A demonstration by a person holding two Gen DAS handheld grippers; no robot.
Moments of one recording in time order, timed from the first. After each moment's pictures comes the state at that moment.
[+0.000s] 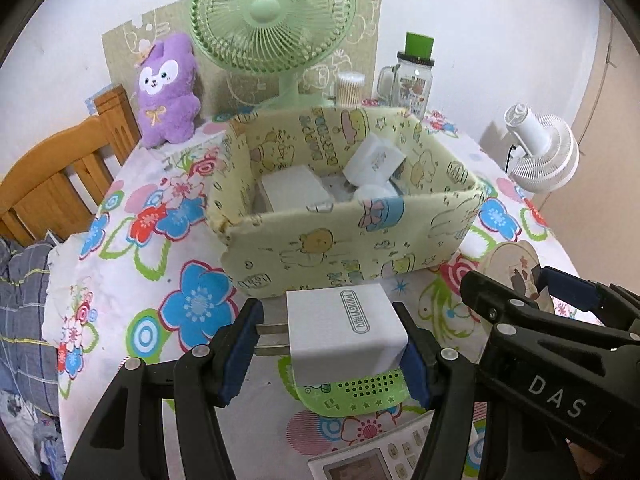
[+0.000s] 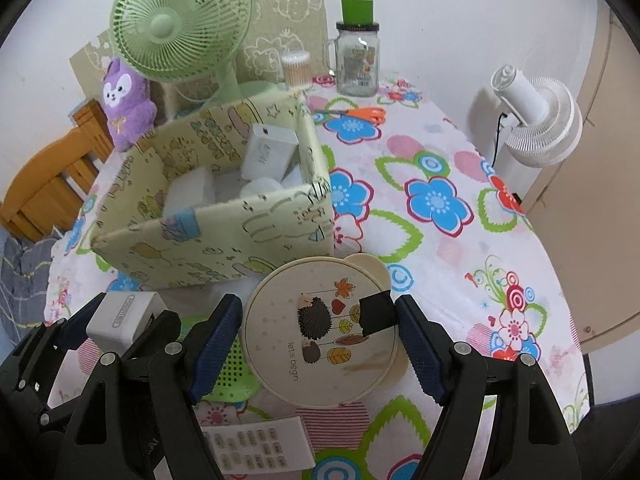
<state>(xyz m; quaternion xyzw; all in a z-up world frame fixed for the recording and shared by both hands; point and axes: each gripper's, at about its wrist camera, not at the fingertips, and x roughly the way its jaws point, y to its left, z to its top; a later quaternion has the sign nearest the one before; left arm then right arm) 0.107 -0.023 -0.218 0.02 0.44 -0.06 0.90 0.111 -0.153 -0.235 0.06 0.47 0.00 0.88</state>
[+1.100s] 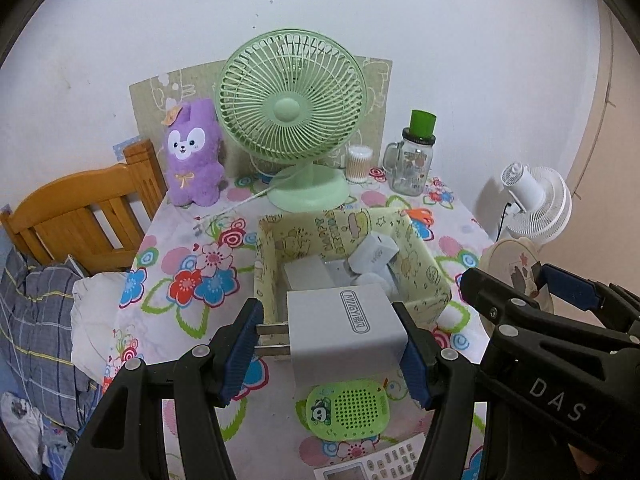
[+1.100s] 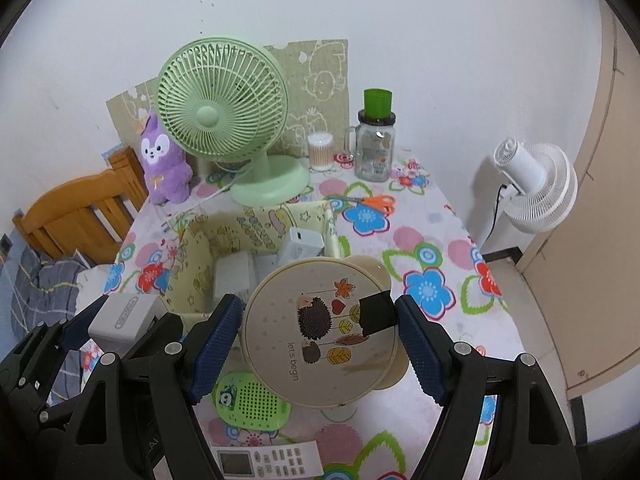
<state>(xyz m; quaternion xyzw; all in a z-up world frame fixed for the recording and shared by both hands) 0.109 -0.019 -0.126 0.00 0.38 -0.04 0.93 0.115 -0.151 -0.137 0.04 0.40 0.03 0.91</state>
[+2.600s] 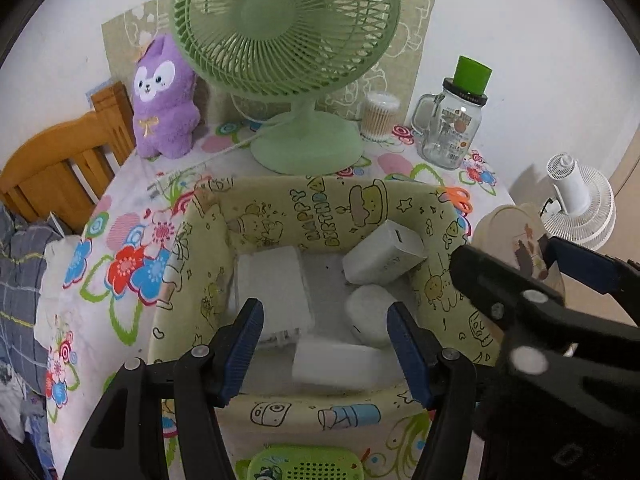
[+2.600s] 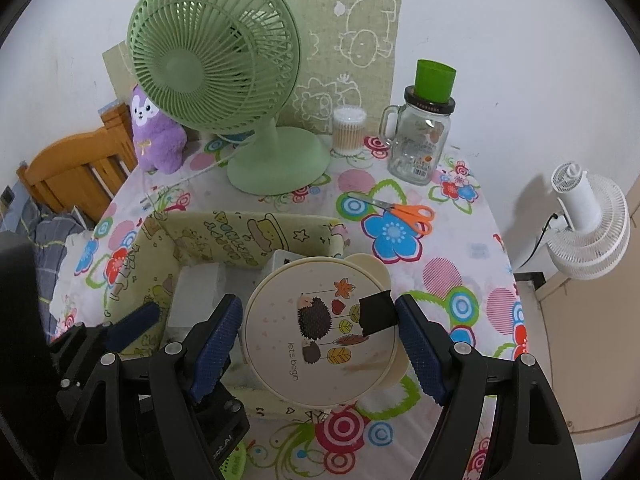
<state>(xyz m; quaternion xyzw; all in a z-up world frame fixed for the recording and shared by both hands) 0.216 -0.055 -0.203 -0.04 0.45 0.00 0.89 0.231 -0.155 -0.192 -0.02 0.45 0.10 0.89</state>
